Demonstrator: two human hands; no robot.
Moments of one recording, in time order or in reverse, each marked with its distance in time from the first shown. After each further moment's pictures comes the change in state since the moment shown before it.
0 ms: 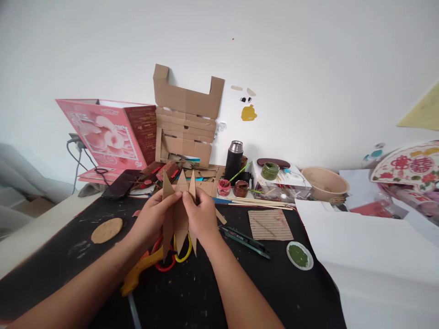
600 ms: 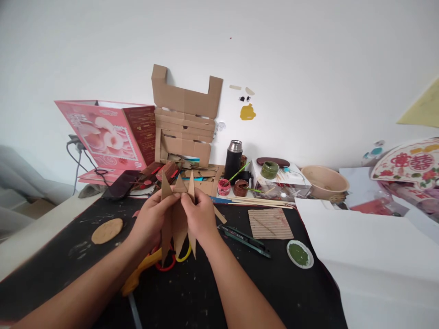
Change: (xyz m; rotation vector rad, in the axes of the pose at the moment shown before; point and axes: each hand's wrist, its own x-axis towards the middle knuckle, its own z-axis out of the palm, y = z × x) left_hand -0.009 0.004 0.009 -0.065 0.022 -0.010; right_hand -0.002 -0.005 0.004 0.061 0.012 0.089
